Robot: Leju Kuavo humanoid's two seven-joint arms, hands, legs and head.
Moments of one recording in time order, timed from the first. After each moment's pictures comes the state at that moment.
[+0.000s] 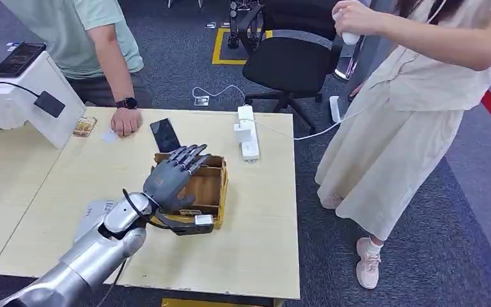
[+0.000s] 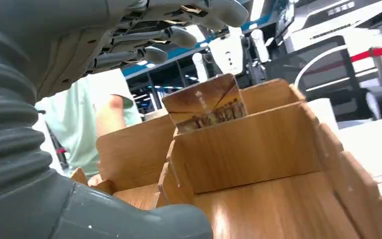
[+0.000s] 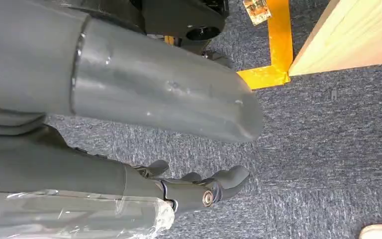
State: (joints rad) left arm -0.48 0.26 -0.72 -1.17 -0.95 0.24 -0.20; right arm -0.05 0.26 -0.68 -0.23 0.69 -0.30 -0.39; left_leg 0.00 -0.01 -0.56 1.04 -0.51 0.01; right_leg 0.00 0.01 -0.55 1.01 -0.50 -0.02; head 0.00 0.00
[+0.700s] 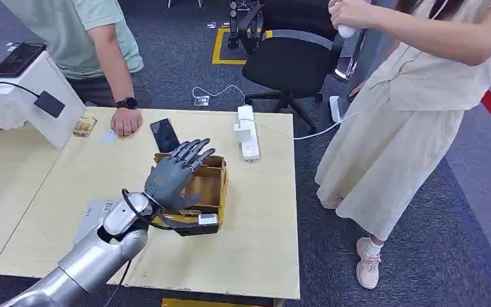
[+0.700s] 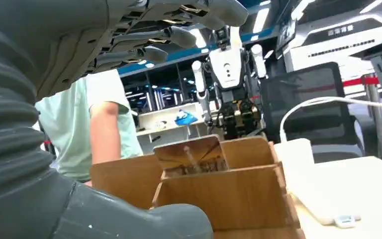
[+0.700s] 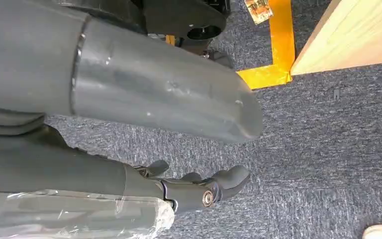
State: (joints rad) left arm -0.45 0.27 -0.72 -1.31 -0.92 0.22 -0.16; right arm -0.05 0.26 -0.68 -0.23 0.69 -0.30 -0.38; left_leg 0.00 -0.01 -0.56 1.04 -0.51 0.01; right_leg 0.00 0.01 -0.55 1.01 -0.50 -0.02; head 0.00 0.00
